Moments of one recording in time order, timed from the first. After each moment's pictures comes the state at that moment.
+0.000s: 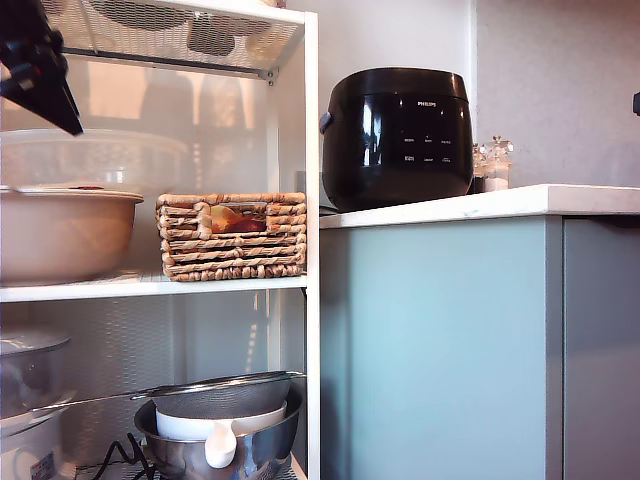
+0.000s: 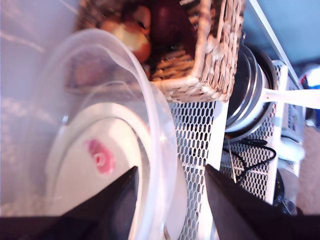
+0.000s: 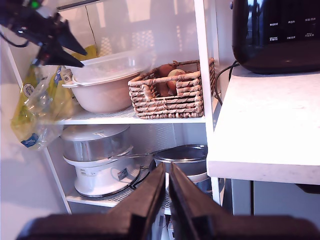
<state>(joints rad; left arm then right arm) -0.05 1.56 1.48 -0.62 0.14 1.03 0.12 0.01 0.03 0.01 -0.54 0.10</state>
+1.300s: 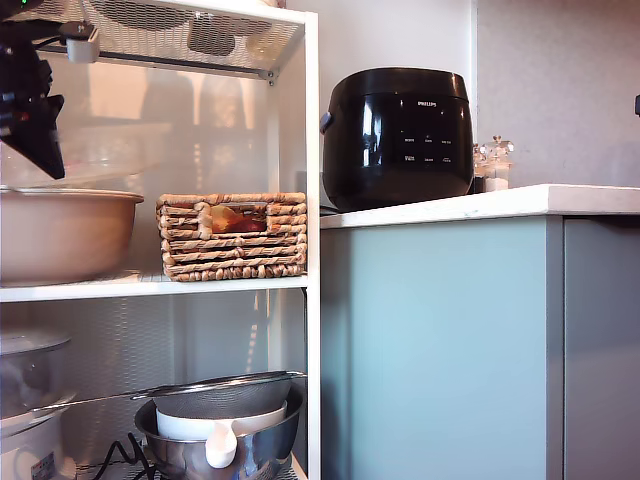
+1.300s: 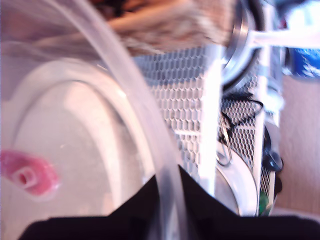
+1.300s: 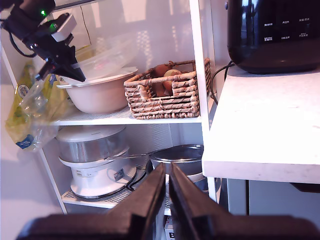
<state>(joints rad) -0.03 1.73 1.63 -0.82 0.10 1.21 0.12 0.01 0.03 0.01 -0.52 0.10</state>
